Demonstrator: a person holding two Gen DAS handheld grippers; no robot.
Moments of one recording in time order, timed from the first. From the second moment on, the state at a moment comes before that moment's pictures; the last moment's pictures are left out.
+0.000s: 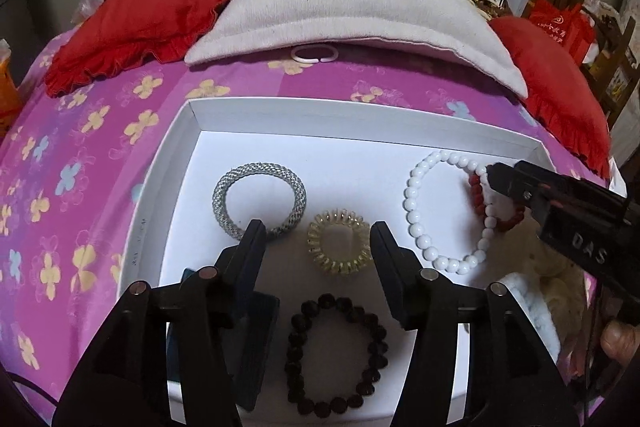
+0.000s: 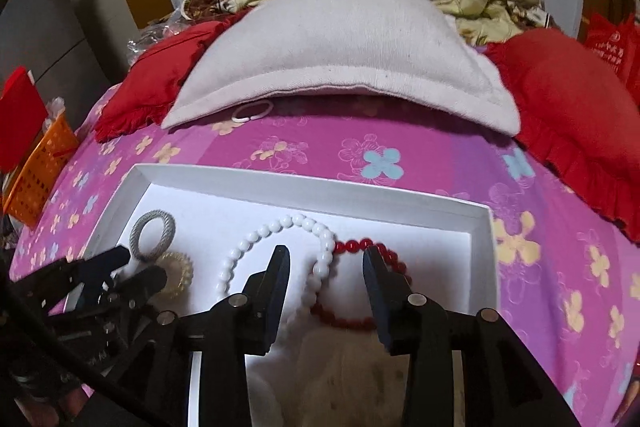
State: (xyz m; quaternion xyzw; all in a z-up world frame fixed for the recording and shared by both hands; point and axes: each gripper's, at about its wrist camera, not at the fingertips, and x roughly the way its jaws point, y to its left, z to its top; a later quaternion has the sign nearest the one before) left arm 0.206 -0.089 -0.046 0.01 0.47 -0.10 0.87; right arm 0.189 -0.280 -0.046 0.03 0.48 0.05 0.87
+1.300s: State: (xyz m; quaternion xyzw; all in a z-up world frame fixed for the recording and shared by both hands) left arm -0.012 -0.040 0.017 0.04 0.38 -0.06 0.92; right arm -0.057 -0.227 0.031 0.01 0.41 0.02 0.91
